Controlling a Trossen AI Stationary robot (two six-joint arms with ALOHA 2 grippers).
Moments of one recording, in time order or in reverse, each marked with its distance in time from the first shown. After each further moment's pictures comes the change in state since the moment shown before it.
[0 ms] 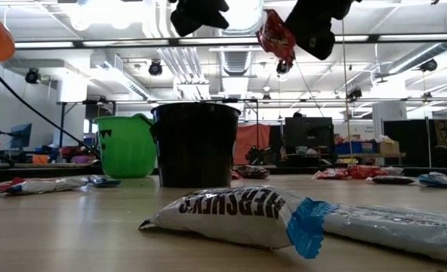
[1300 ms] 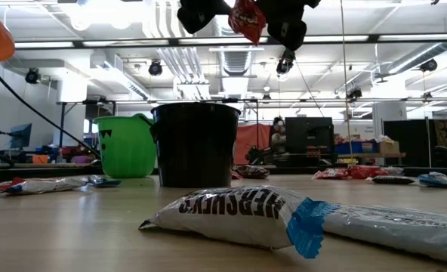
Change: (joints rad) left arm 0.012 0.004 0.000 0.025 0.143 0.088; right arm -0.002 0.132 0.140 0.042 -0.104 -0.082
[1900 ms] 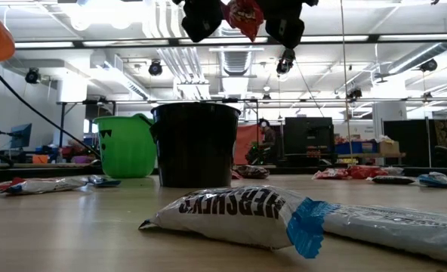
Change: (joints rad) left arm 0.025 0.041 0.000 0.006 0.139 -0.006; right arm -0.009 -0.001 0.000 0.021 -0.009 -0.011
